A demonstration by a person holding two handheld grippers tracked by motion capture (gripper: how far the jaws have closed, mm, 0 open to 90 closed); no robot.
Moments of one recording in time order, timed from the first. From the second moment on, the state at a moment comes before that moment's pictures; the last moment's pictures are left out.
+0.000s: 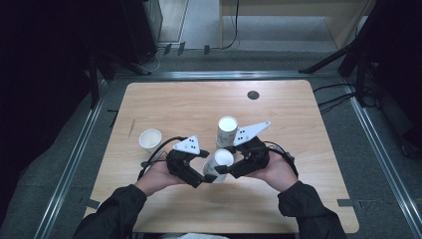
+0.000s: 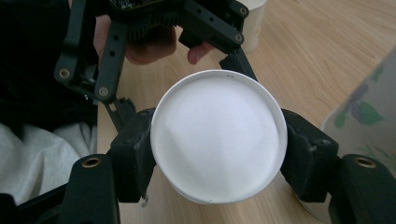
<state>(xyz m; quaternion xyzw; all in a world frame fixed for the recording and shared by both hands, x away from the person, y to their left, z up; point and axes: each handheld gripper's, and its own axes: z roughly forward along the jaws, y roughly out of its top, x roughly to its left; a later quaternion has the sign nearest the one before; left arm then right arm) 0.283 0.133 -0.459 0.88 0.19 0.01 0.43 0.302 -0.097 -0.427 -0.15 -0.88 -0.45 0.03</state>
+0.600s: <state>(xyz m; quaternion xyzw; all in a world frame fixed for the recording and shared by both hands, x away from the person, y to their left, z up) 0.274 0.141 -0.457 0.87 0.18 0.03 0.46 0.303 -0.083 -0.416 -0.14 -0.86 -0.48 0.06</state>
